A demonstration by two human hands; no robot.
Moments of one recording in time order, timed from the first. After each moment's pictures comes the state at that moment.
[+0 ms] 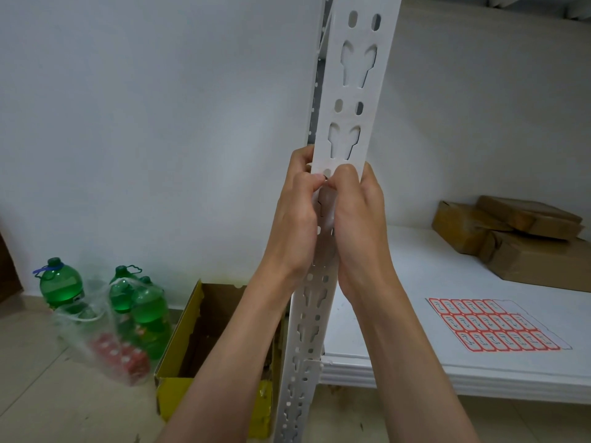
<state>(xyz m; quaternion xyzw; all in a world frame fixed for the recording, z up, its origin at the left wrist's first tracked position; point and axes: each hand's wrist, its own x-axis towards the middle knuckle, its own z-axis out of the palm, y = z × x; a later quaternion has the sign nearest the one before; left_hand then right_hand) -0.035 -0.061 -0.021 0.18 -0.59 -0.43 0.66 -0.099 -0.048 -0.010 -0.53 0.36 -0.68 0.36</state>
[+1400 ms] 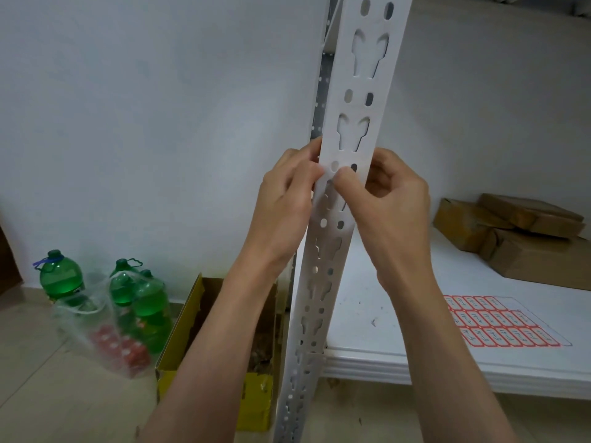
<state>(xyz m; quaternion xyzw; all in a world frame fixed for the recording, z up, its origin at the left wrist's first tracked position) -0.012 -0.063 -0.018 0.30 -0.64 -0.31 0.64 -0.126 -0.041 -0.009 -0.62 0.41 -0.66 0.13</state>
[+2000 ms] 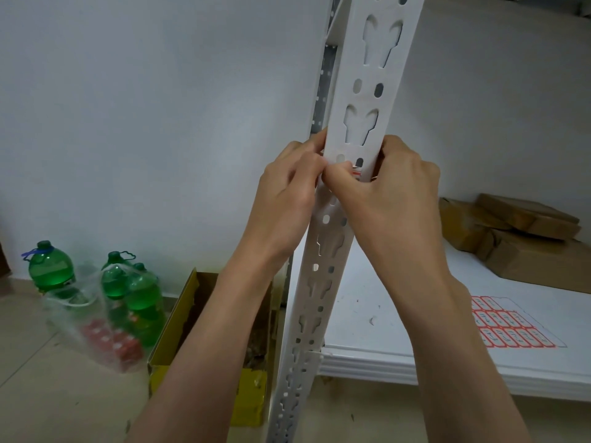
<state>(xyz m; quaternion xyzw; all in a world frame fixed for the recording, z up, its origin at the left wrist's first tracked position) -0.010 -0.065 -0.018 0.30 -0.64 -0.30 0.64 -0.121 -0.037 0.006 -0.65 0.55 -0.53 -0.04</state>
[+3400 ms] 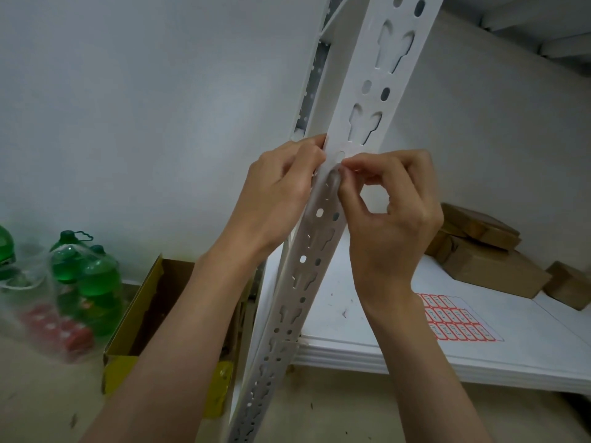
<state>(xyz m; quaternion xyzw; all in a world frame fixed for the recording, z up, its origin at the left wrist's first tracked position) 0.000 -0.066 -0.020 0.31 -0.65 -0.33 0.61 -0.127 -0.047 -0.028 -0.62 0.37 -0.63 -0.29</state>
